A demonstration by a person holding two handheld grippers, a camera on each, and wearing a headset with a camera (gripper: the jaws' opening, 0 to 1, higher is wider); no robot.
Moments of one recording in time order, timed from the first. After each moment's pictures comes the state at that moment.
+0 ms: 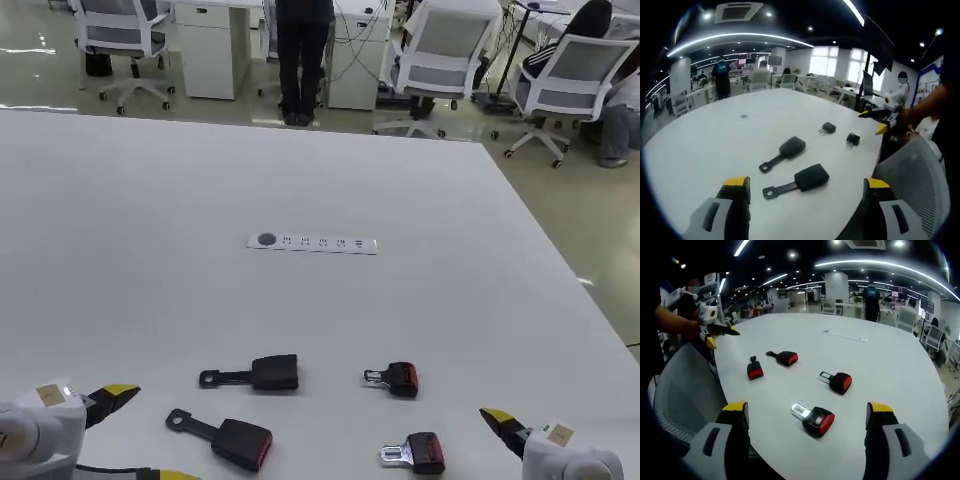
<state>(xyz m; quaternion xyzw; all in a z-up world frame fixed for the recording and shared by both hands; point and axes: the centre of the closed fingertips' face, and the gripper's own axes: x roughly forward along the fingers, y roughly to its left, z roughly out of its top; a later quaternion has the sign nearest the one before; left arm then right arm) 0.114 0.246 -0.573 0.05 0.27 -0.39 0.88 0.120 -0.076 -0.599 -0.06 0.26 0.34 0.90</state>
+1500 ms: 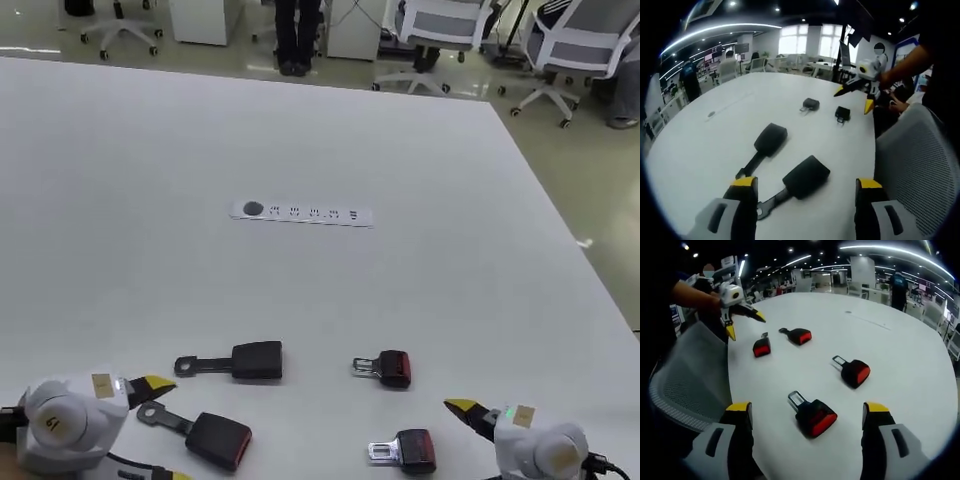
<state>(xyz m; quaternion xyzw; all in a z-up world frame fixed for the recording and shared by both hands) 0.139 0.196 -0.631 0.14 0.33 -0.49 0.80 0.138 -0.066 -0.646 -0.11 0.33 0.44 0.83</state>
